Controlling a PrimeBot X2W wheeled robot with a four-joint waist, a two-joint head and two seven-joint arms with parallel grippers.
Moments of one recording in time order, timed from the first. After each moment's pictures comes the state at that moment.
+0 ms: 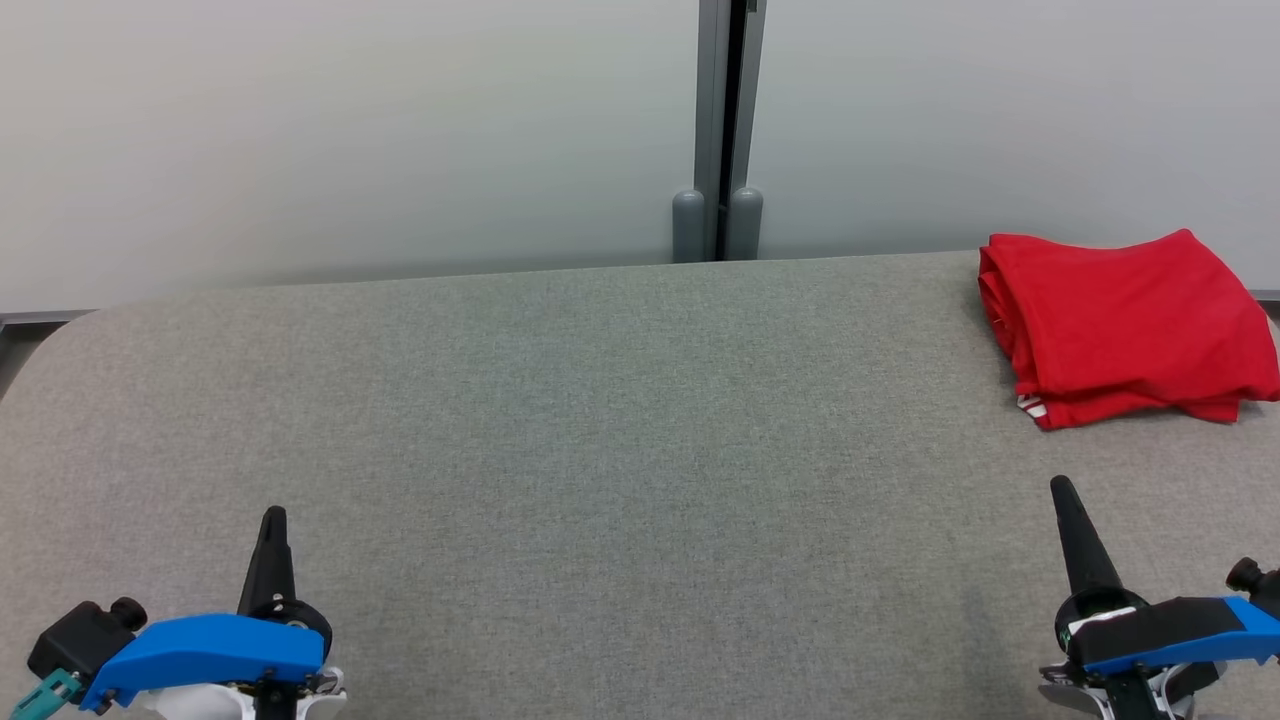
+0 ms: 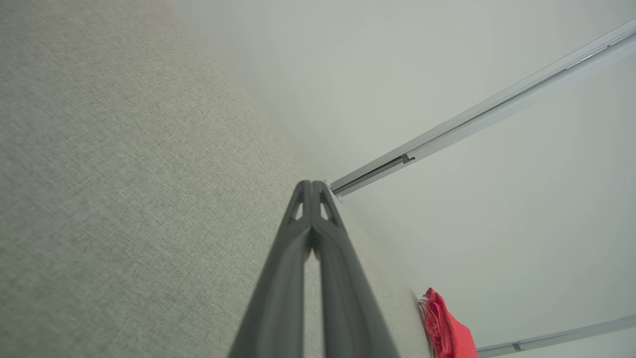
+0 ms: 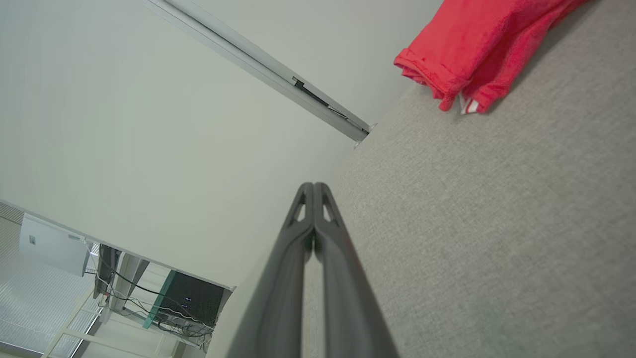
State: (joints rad) left arm -0.04 0.12 0.00 0.22 -1.07 -0.01 -0.02; right arm -0.06 -0.07 -0.08 0.21 1.04 0.13 0.01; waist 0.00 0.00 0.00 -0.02
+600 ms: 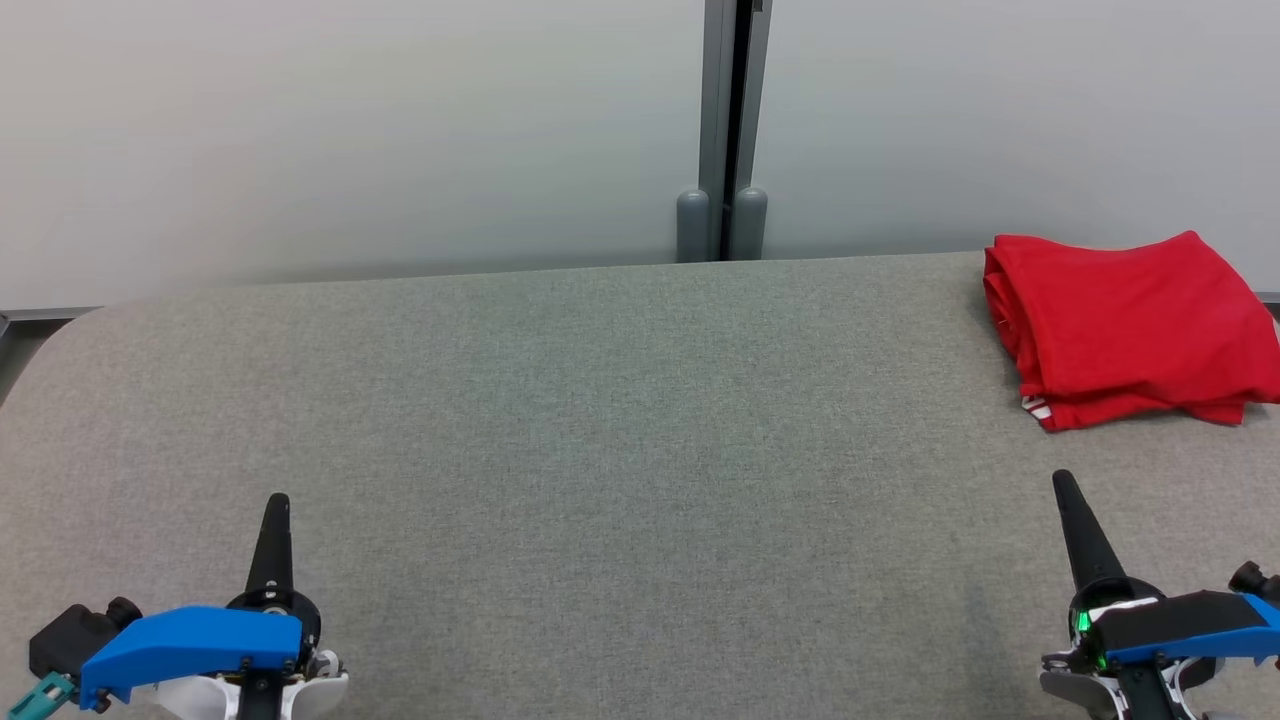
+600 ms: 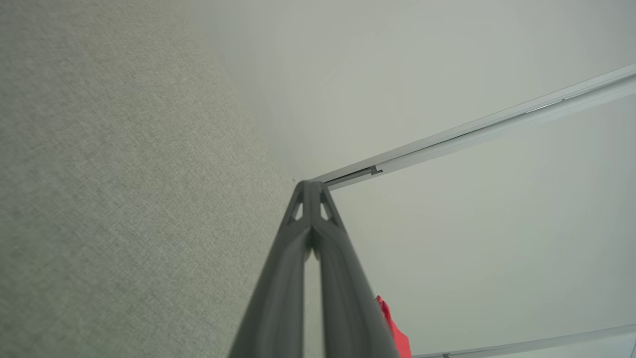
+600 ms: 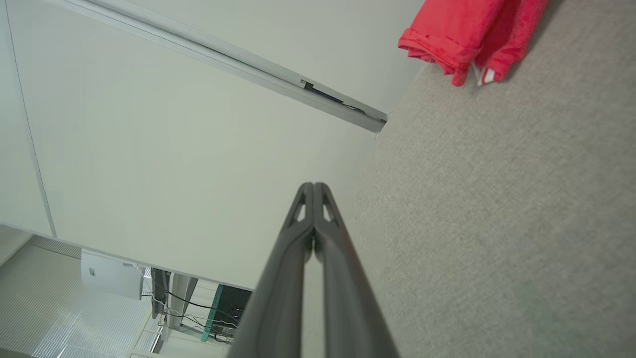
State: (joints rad) left arm -0.06 0.10 0.04 0.23 -1.23 -0.05 0.03; right arm -0.07 -0.07 -0.09 0.22 1.22 0.13 0.04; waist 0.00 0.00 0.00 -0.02
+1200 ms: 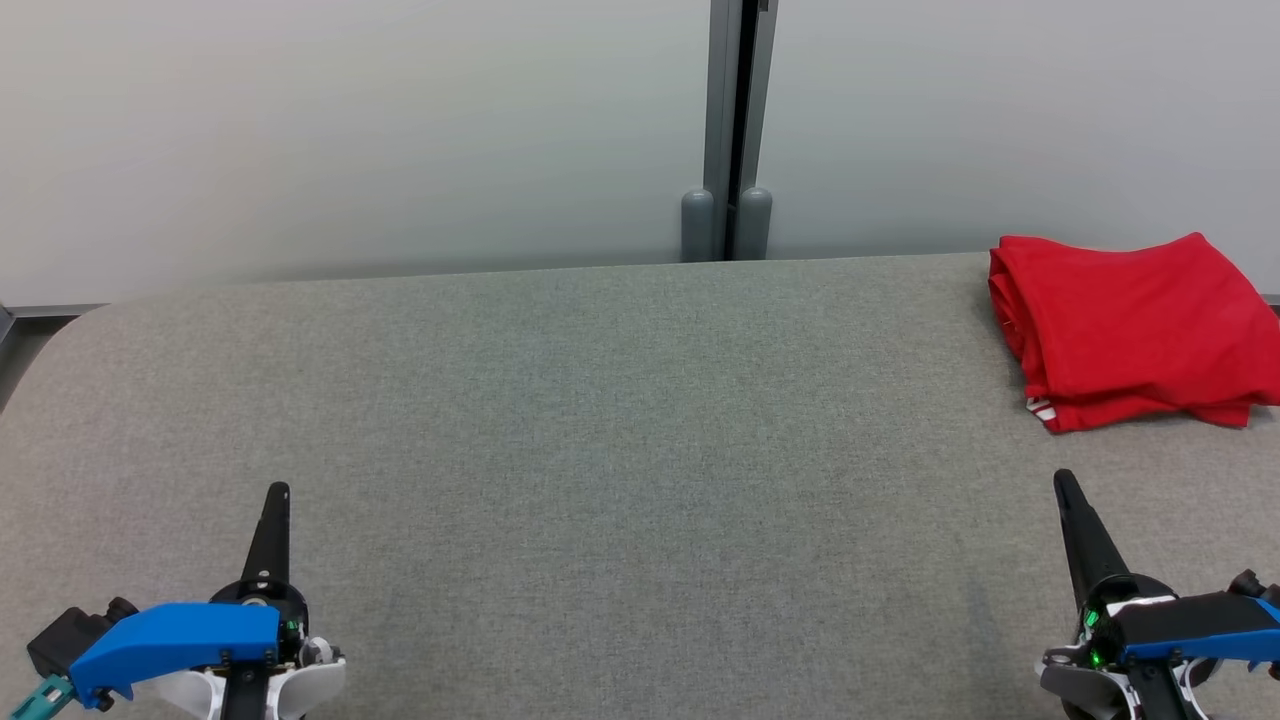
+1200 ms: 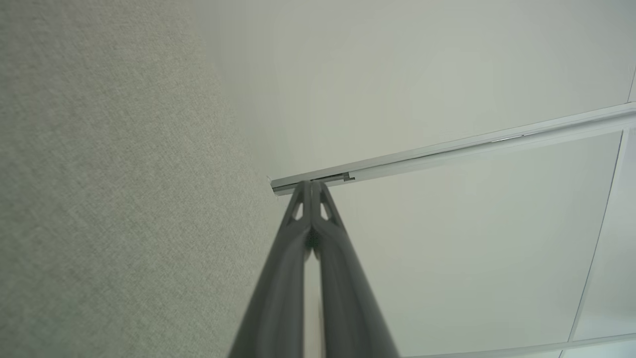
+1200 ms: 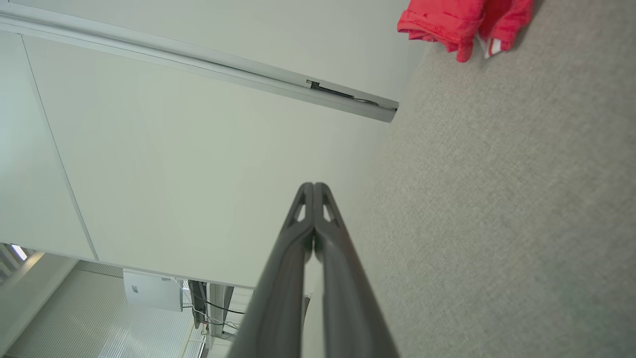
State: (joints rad) left arm -0.08 0.08 0.07 0.23 -1.38 -0.08 0.06; right arm -0.08 -0.06 -0.10 0.23 1.37 0.13 0.07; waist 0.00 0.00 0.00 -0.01
